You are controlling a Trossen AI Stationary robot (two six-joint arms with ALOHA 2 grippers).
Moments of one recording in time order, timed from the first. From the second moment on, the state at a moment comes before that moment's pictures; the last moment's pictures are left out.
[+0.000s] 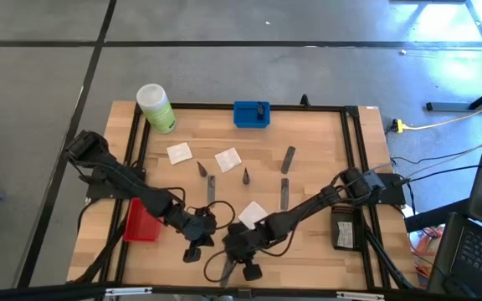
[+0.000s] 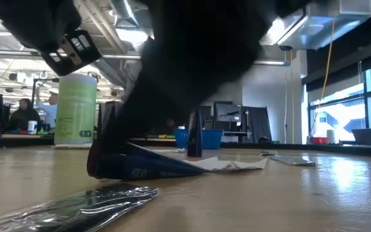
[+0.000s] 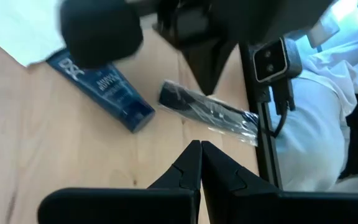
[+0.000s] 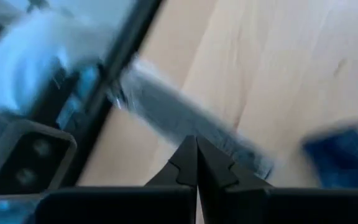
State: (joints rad) left arm -0.55 1.55 0.89 -0.13 -0.01 -0.62; right arm 0.48 2.24 1.56 -0.17 -0.13 0.22
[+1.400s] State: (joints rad) left arm -0.53 1.56 0.89 -0.13 -0.01 -0.71; right arm 0.38 2.18 1.55 -0.50 0.29 0.41
